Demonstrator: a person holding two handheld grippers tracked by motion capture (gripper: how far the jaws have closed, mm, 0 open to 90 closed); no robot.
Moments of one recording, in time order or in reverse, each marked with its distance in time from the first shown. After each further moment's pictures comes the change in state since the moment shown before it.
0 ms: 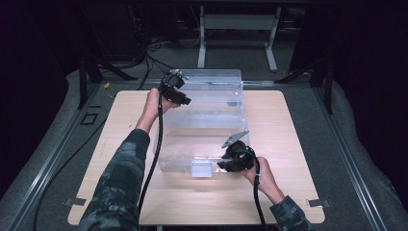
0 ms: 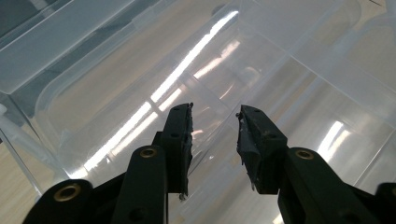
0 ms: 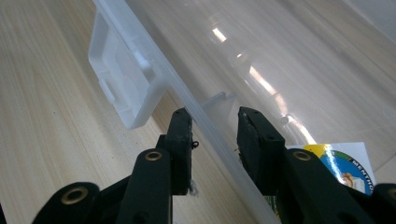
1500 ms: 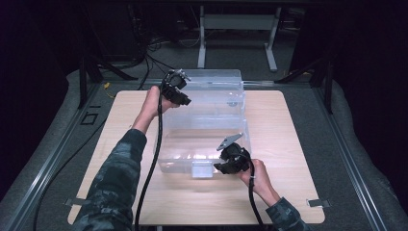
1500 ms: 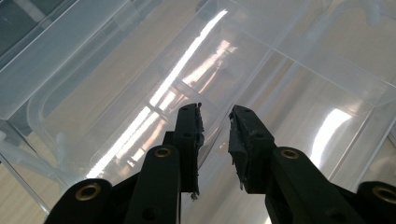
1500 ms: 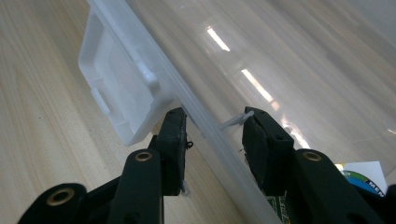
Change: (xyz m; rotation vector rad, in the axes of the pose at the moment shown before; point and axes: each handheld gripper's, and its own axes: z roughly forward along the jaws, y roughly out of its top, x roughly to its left) left arm -0.015 0.006 -0.017 0.029 -0.006 0.088; right arm 0.010 0.003 0.011 0.001 -0.048 -0.027
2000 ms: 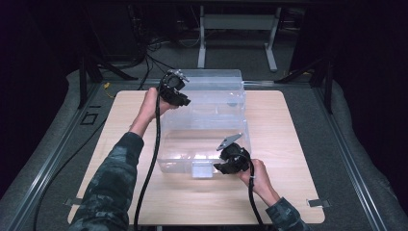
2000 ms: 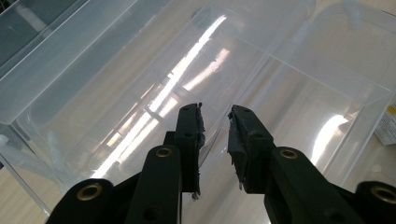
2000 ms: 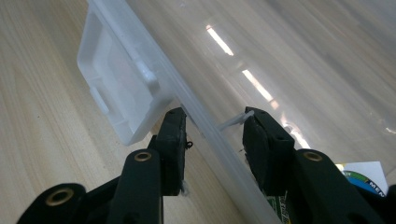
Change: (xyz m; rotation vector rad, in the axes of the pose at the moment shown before) left arm -0.007 -0.005 -0.012 -0.039 -0.001 0.010; right arm 0.000 0.000 0.001 0.005 0.003 -0.003
